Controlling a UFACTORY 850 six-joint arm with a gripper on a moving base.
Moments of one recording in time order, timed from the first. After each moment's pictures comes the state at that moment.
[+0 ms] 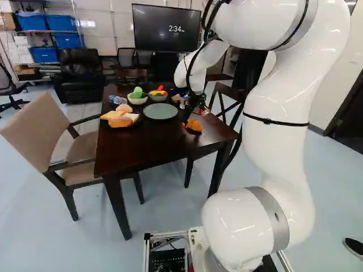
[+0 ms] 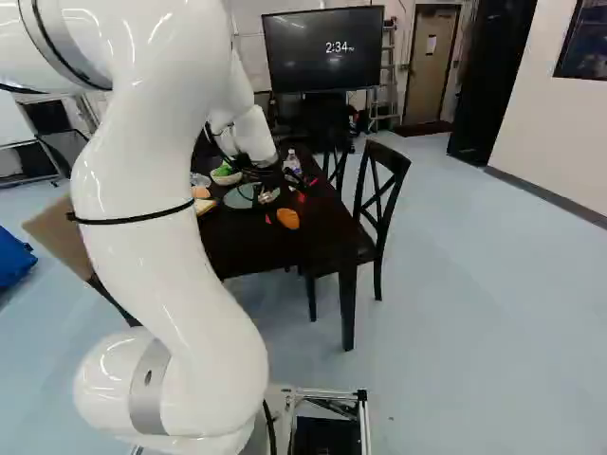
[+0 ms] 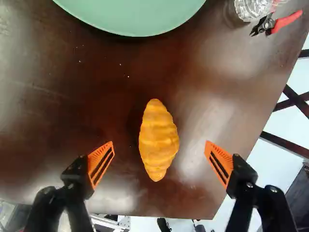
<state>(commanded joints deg) 3.3 -19.4 -64.3 -13.1 -32.1 -25.6</state>
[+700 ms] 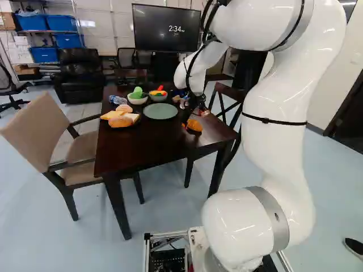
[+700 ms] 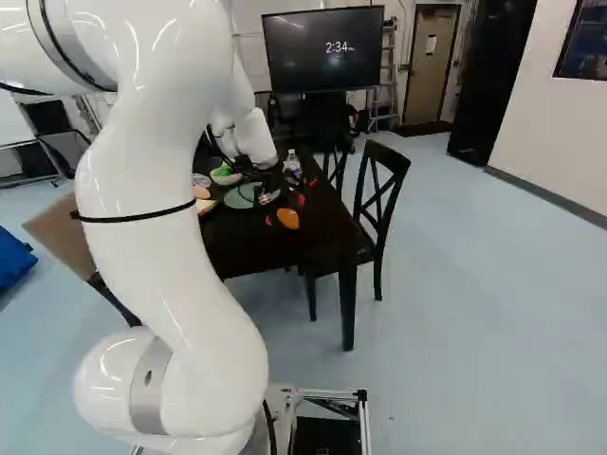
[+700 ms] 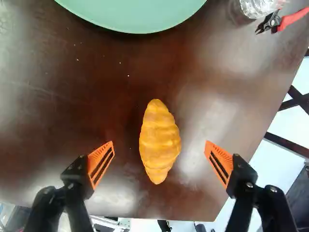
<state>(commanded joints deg) 3.3 -20.2 -64.5 -13.1 -32.1 -25.6</state>
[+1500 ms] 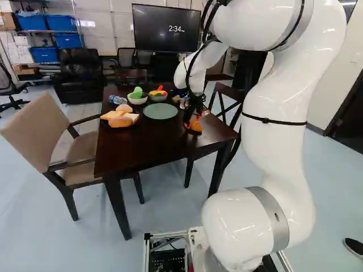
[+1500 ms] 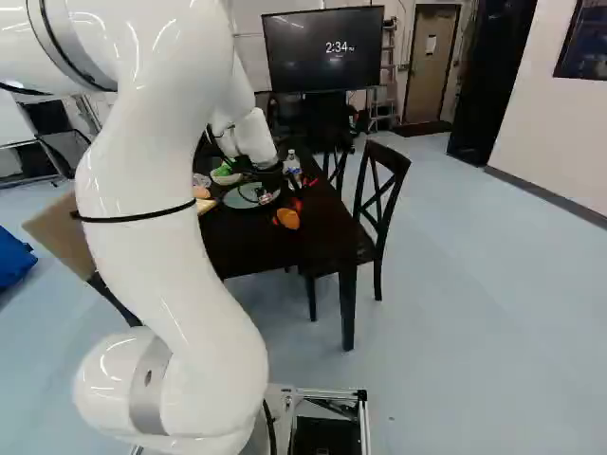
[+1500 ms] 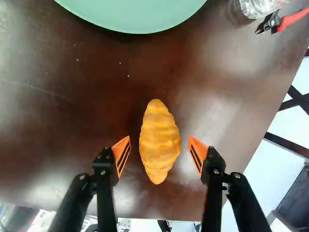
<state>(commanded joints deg) 3.3 -20.2 -64.5 -13.1 -32.1 -25.6</state>
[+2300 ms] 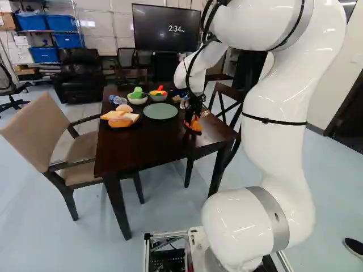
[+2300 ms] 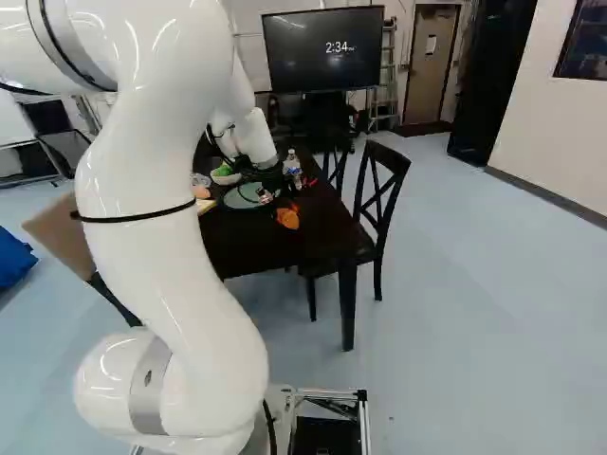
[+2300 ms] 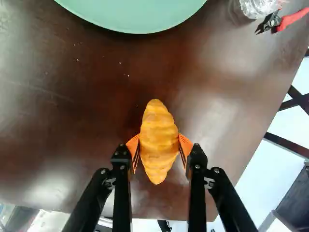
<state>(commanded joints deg) 3.3 -20.2 -64.5 -13.1 -32.1 -25.6</state>
